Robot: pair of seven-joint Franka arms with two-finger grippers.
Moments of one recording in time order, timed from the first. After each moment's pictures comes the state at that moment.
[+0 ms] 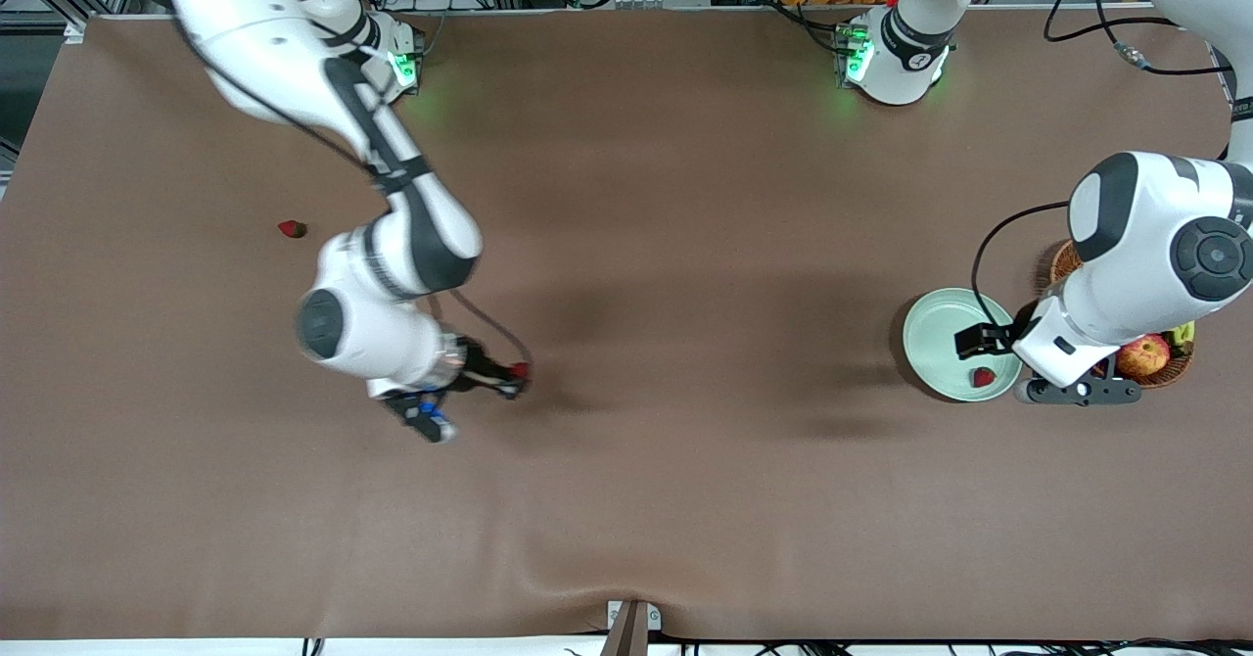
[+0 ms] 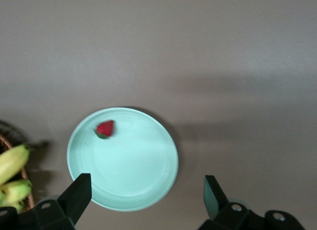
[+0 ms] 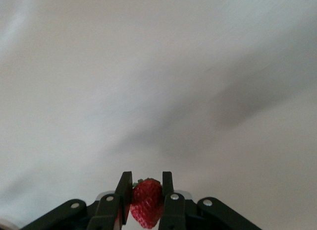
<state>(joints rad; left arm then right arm) 0.42 0.38 -0.58 -1.74 0.22 2.02 -0.22 0.40 0.70 0.07 -1.49 0.44 2.33 0.80</state>
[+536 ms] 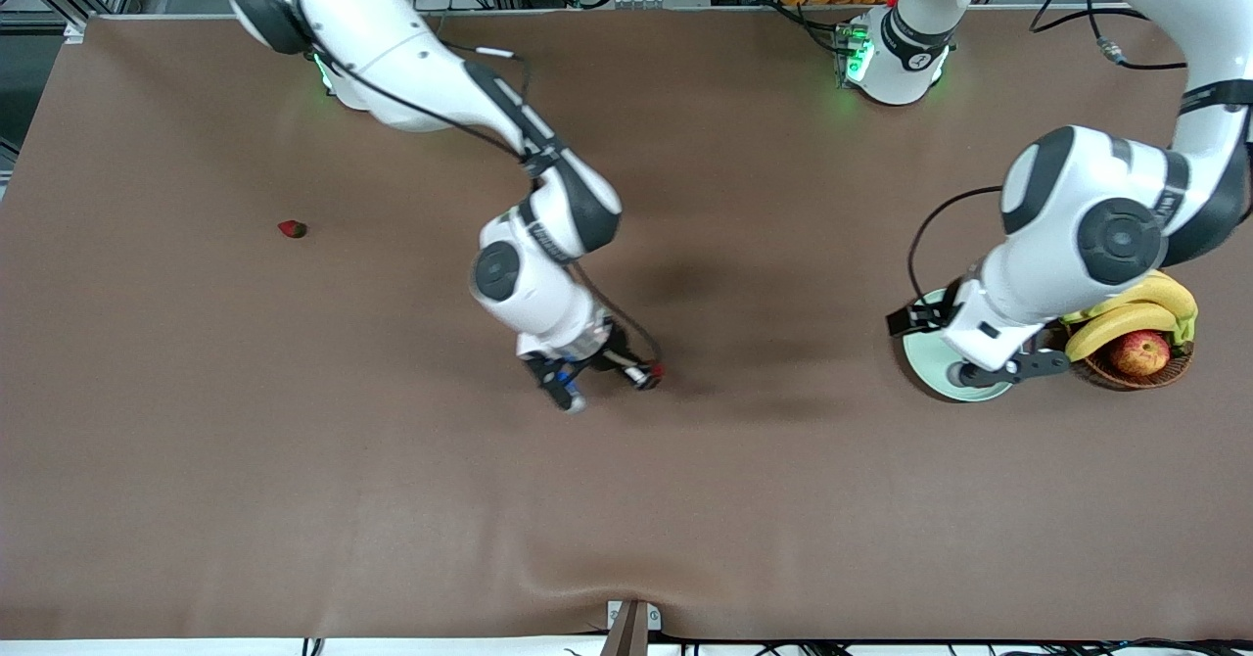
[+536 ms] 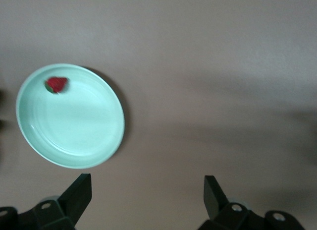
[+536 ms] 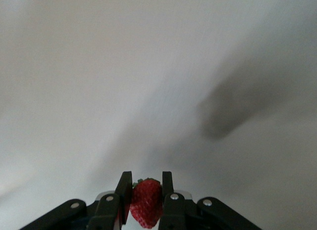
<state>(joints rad) 0.37 0.38 -0.70 -1.74 0.22 1.92 -0.54 0.66 0.90 0.07 -1.29 0.45 2.62 1.19</state>
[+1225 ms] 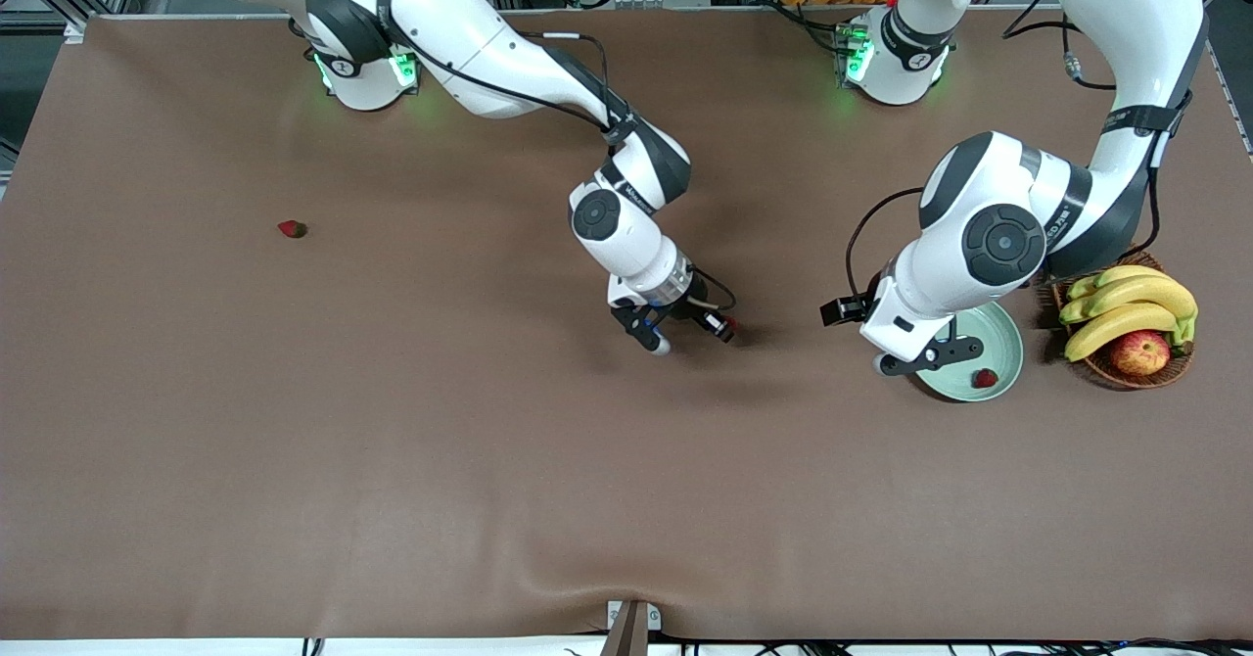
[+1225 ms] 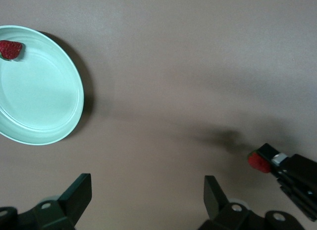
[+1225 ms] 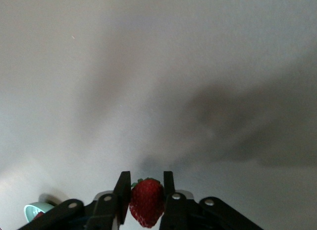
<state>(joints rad) 0.28 0.42 -0.70 -1.74 0.22 1.92 -0.68 0.82 1.01 0.07 -1.26 0.45 2.78 1.30</state>
